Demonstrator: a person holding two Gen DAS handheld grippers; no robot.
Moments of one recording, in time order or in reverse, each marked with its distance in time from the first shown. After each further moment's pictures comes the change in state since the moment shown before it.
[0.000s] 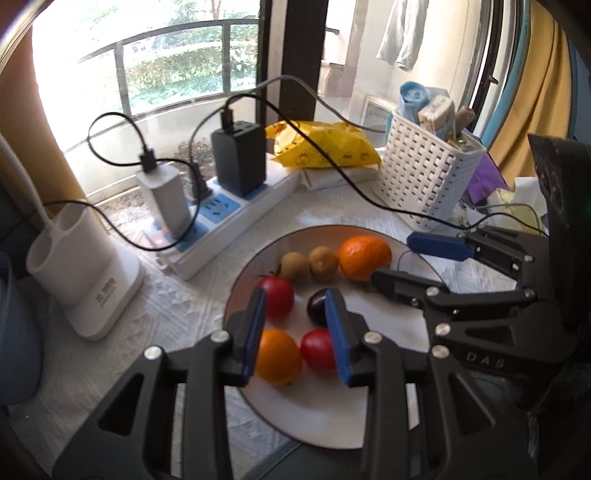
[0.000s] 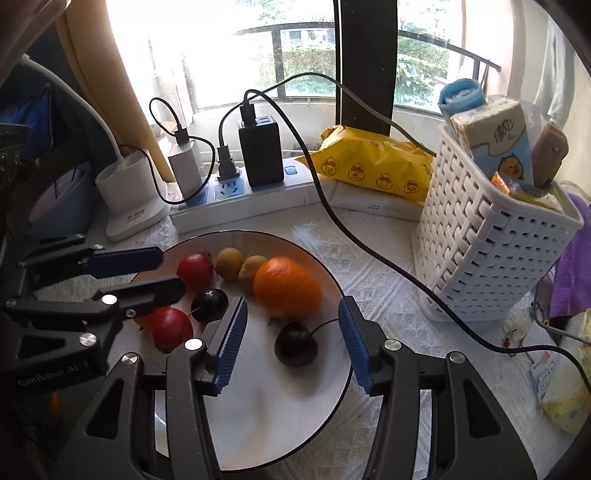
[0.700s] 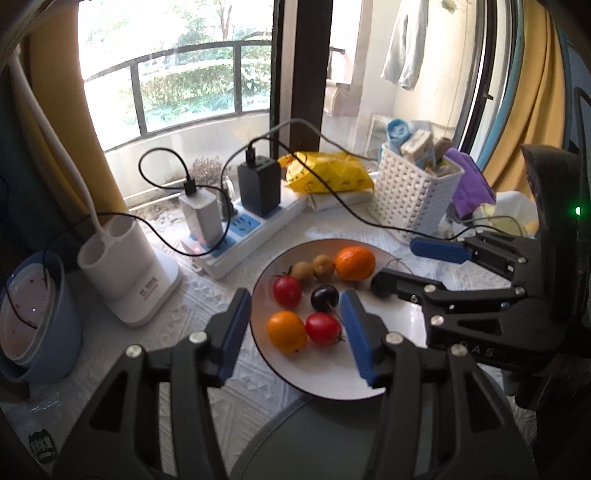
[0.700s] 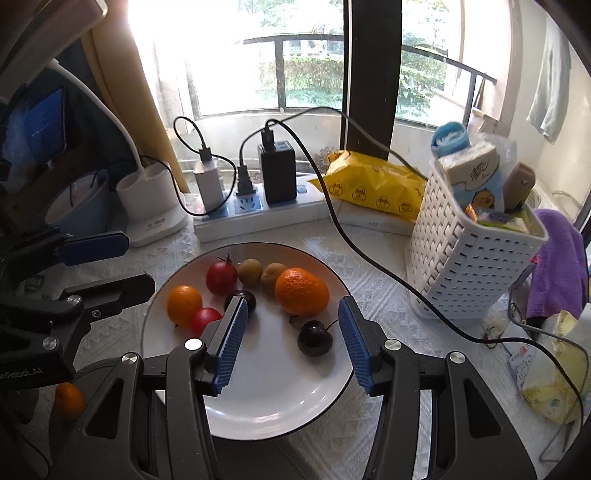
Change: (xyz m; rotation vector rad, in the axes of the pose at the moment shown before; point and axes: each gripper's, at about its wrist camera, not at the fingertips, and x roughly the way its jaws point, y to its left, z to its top) left arm -0.064 -0.004 -0.007 -0.002 -0.082 0.032; right arm -0.041 0.019 0.002 -0.017 -0.037 -0.022
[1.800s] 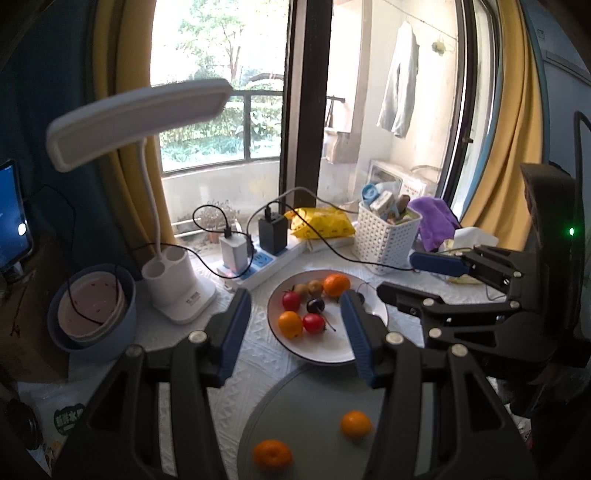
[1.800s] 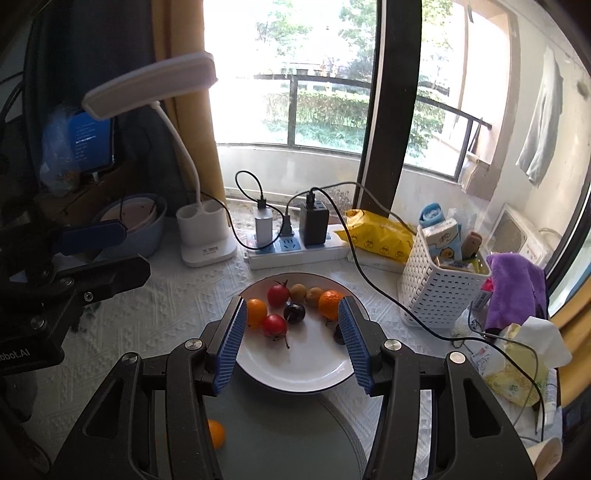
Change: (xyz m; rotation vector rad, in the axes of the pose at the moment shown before) left arm -0.128 0.003 -0.022 -0.018 -0.190 0.010; right arm -0.110 0.062 -0.004 -0.077 -0.136 -0.038
